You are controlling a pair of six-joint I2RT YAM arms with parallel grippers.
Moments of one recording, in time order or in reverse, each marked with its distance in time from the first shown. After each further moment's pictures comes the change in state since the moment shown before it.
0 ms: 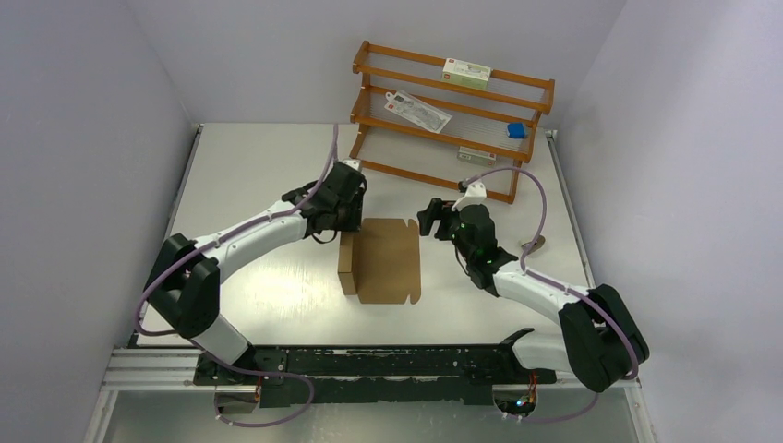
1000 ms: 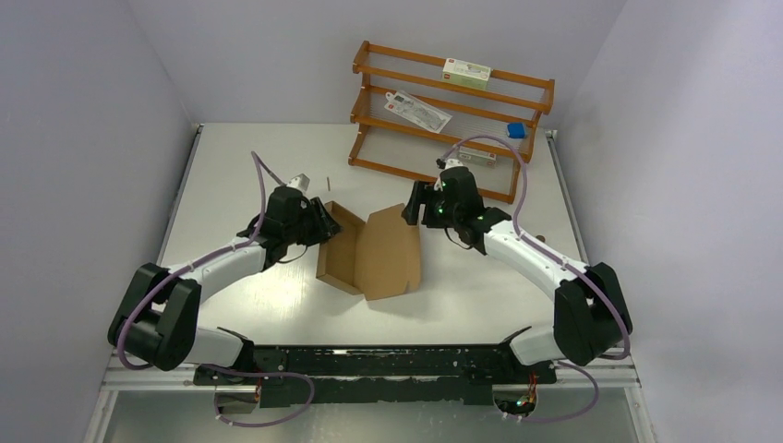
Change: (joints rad) left arm 0.289 -0.229 -0.532 0.578 0.422 -0.260; right arm -0.002 0.143 0.421 -0.595 -0.212 0.103
